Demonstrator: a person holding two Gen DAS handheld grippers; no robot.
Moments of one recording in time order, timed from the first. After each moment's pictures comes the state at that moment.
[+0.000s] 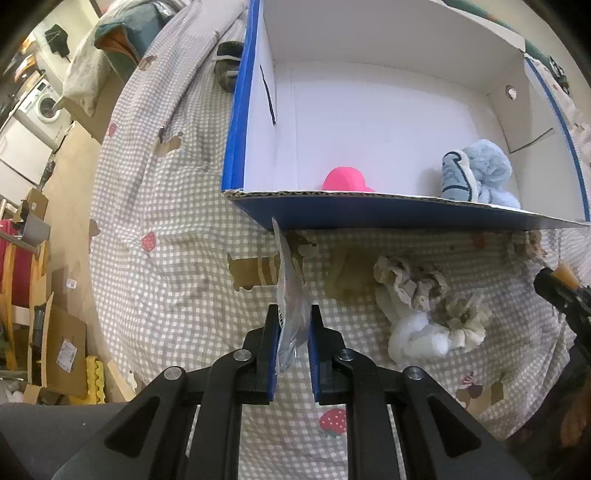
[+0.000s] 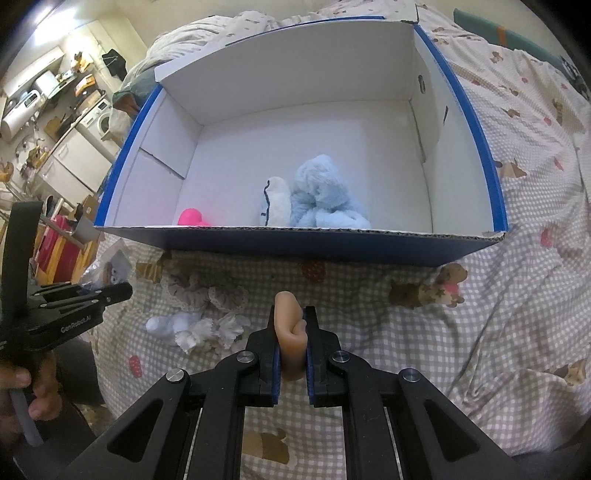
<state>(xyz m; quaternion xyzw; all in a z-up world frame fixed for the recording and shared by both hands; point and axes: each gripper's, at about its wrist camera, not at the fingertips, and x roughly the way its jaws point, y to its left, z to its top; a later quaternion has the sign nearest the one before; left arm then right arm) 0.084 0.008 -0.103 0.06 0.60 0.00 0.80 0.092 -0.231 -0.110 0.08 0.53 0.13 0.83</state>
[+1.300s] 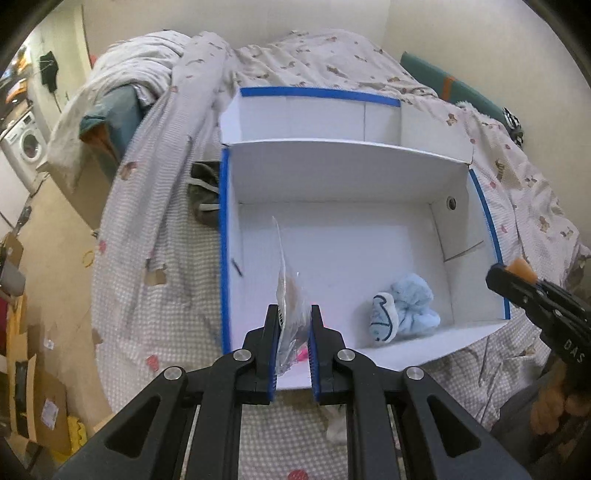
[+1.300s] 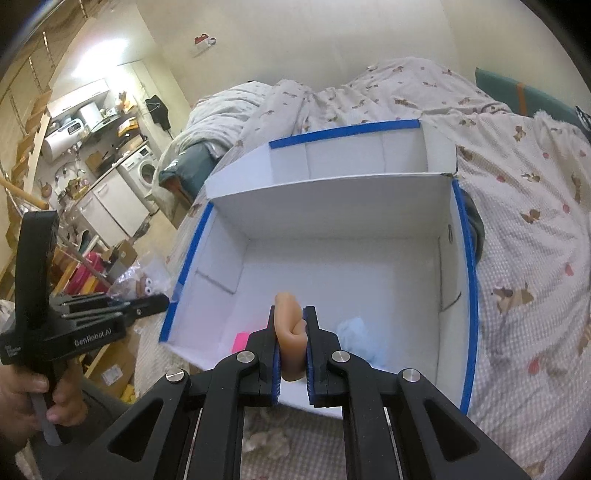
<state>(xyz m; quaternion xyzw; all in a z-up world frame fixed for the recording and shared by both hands) 0.139 -0.009 0.008 0.02 0.49 -0.08 0.87 0.144 -0.241 -0.004 0.10 0.41 0.18 0.89</state>
